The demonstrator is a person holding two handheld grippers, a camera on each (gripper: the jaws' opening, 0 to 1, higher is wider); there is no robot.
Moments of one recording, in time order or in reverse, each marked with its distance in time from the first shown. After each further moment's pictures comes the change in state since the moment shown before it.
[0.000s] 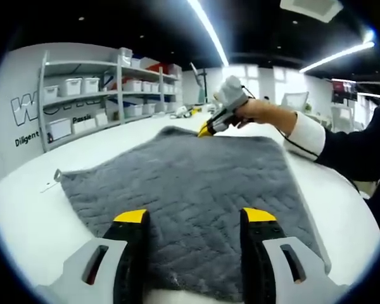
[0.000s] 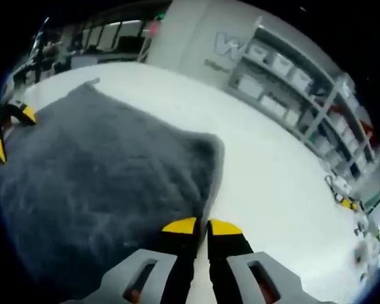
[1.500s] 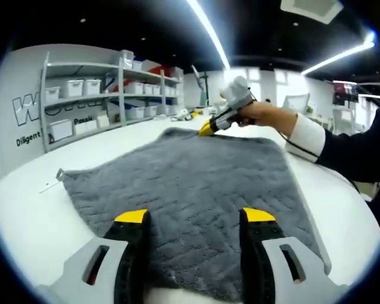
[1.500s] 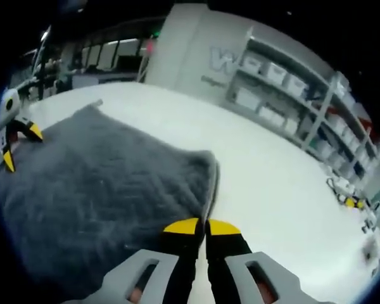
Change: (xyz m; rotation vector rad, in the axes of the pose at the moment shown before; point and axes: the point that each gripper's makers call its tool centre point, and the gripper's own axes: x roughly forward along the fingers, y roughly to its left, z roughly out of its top) left arm 0.005 -0.005 0.000 -0.009 -0.019 0.014; right arm -0.024 0.012 0.007 0.031 -0.128 0.014
